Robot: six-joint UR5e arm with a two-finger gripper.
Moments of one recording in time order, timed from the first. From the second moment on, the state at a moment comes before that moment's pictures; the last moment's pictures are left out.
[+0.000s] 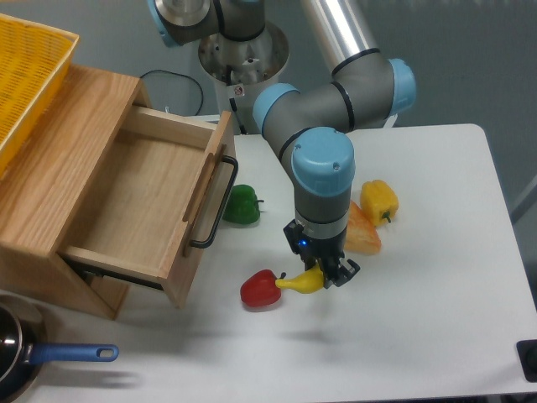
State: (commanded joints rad) arm 2.47 -2.00 -1.48 -1.07 1.55 1.18
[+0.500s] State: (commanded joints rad) arm 2.47 -2.00 -1.48 -1.08 1.56 1.18
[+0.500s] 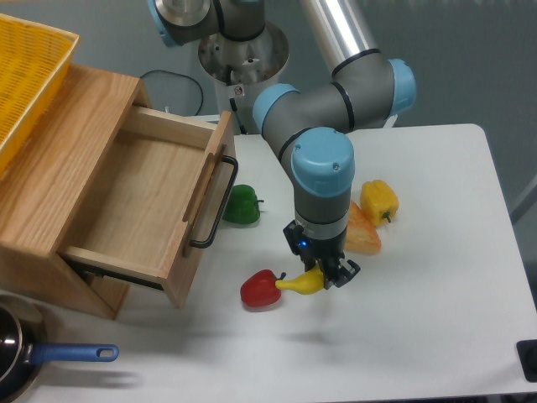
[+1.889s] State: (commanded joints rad) arm 2.50 -1.82 -1.43 -1.41 1.58 0.95
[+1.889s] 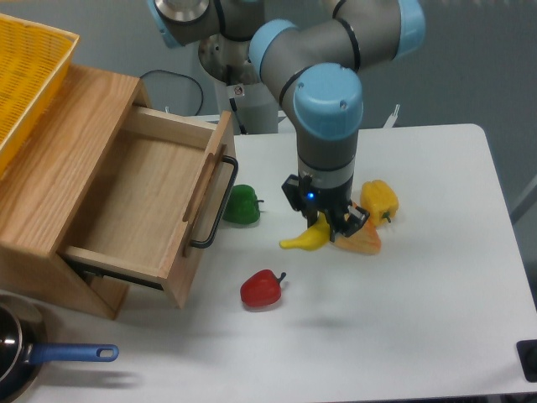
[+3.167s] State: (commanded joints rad) arm 2.46 -1.63 -1.43 -1.61 1.46 0.80
